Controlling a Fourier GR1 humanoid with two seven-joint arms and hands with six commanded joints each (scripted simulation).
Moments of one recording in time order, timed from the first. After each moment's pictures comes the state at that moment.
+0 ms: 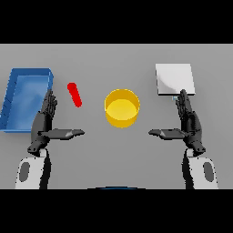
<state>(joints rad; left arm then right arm) 0.00 0.00 0.00 -1.57 0.00 0.00 0.00 0.00 0.00 0.00 -1.57 0.00 0.00 0.00</state>
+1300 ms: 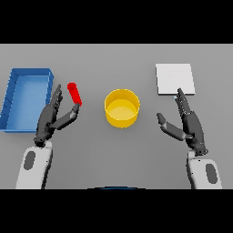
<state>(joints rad) -0.12 0.05 -0.04 -1.45 -0.14 0.01 0.03 0.02 -0.07 0.07 -1.63 0.11 0.03 -0.06</state>
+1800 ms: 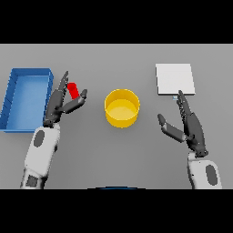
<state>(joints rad) -0.37 0.05 0.02 -1.13 -0.17 0.06 -0.06 0.04 -0.08 0.07 -1.64 0.14 0.02 -0.05</state>
